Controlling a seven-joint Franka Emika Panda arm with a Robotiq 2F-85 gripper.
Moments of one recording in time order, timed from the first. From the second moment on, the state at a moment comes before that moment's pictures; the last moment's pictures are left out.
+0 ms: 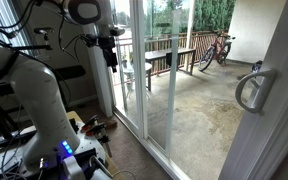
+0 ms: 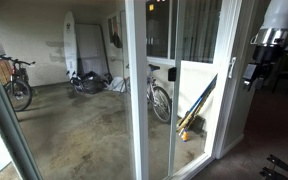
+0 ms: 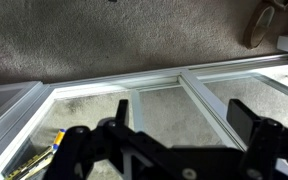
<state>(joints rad) 0.02 -0.83 0.07 -2.78 0.14 2.05 0.23</state>
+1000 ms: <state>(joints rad) -0.28 -0.75 -0.38 -2.70 -0.02 2.21 -0.12</state>
